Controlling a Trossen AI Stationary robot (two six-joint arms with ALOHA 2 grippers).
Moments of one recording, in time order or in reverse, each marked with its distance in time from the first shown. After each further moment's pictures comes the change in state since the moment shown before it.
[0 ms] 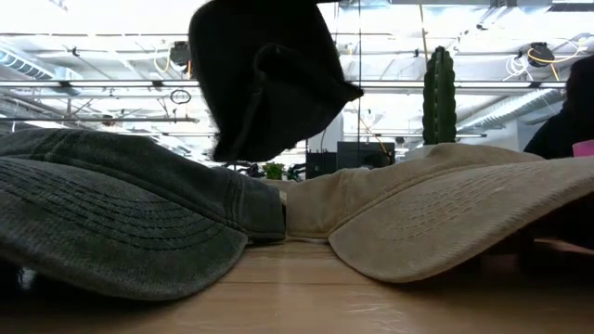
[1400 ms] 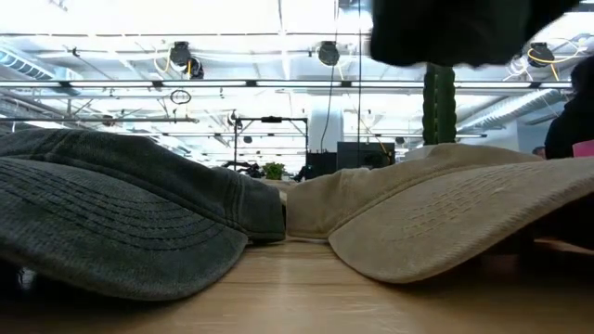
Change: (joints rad) left arm 0.021 -0.576 -0.580 0.761 0.255 -0.006; right arm 0.586 -0.308 0.000 -0.687 0.404 0.747
